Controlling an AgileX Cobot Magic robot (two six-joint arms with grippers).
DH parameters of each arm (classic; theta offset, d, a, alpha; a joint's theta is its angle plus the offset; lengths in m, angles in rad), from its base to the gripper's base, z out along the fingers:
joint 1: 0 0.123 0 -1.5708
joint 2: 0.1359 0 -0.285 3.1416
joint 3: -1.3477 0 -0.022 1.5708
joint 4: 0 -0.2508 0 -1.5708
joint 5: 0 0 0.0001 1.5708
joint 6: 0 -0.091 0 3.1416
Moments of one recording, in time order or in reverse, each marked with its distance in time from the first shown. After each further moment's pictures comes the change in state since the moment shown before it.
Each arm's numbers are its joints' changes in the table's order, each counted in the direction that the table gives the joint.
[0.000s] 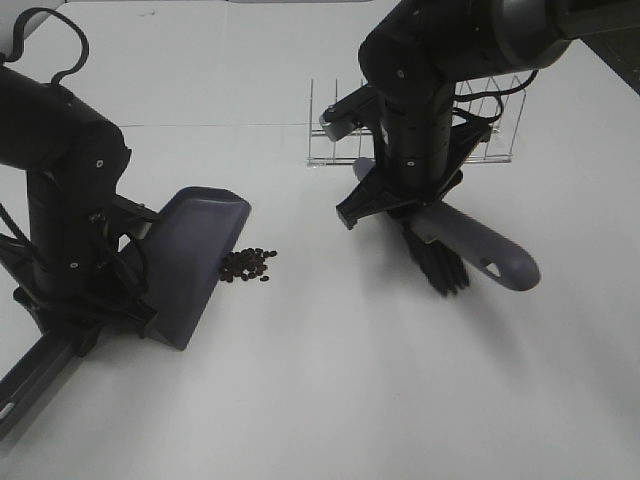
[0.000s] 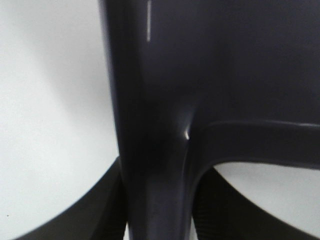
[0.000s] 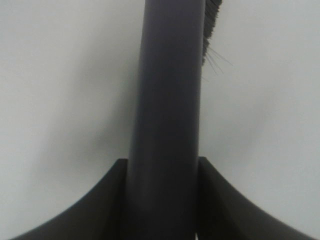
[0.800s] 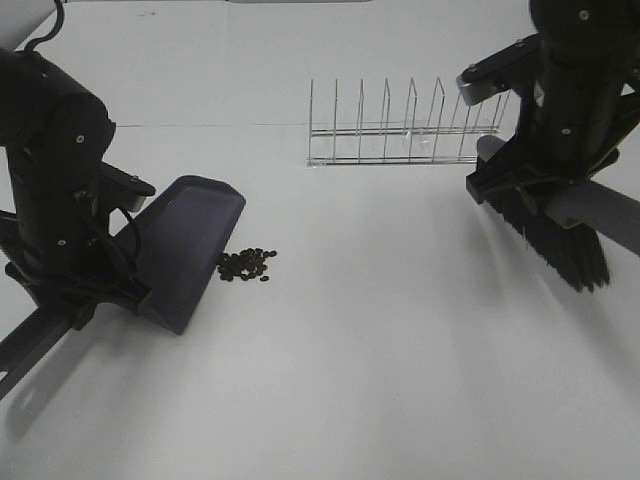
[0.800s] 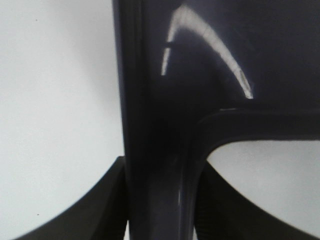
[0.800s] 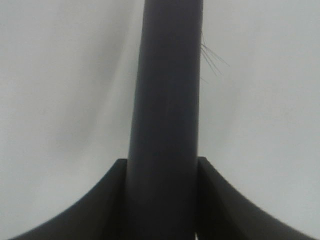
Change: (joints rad) left arm 0.001 -0.079 -0.003 -0.042 0.007 0.000; right arm -0.207 -0.289 -0.251 0.063 -0.047 0.007
